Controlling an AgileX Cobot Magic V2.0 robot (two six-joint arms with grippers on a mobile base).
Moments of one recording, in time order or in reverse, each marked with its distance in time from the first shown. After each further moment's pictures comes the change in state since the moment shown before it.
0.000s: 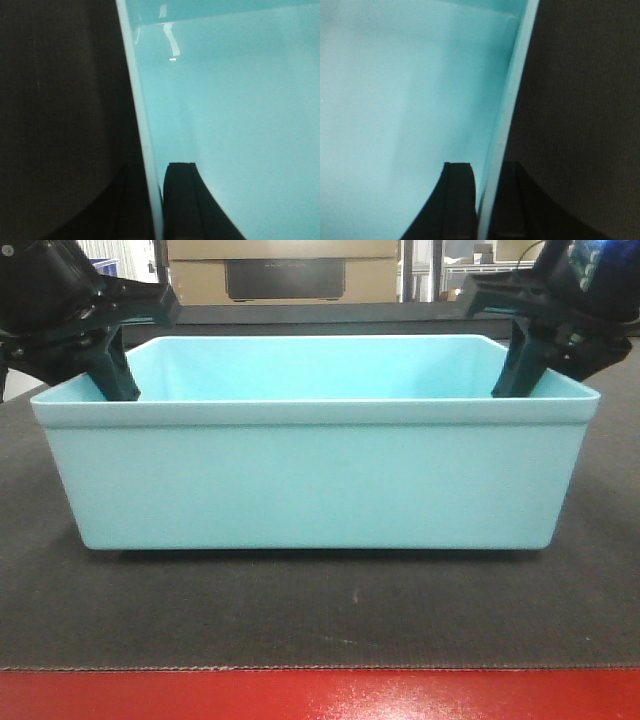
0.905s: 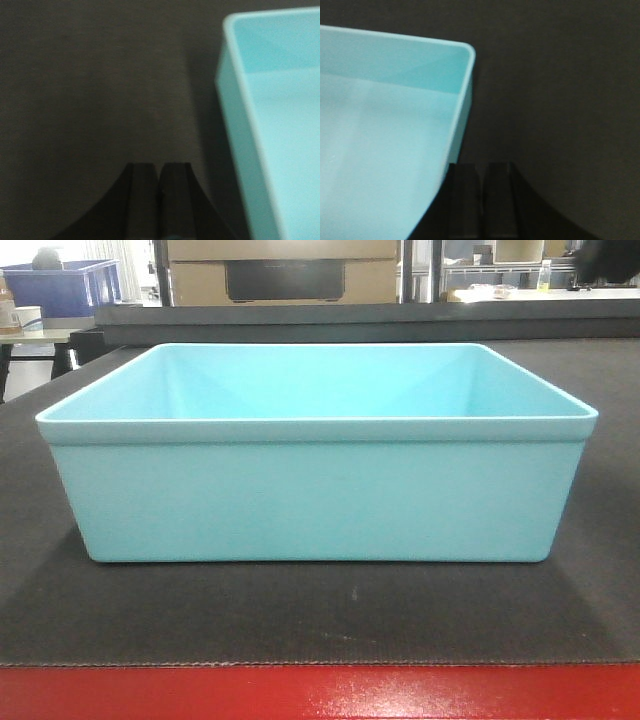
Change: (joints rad) left arm 0.185 -0.244 0.010 0.123 0.096 0.026; right arm -0.126 -0.225 0.000 -0.060 -0.021 -0.017
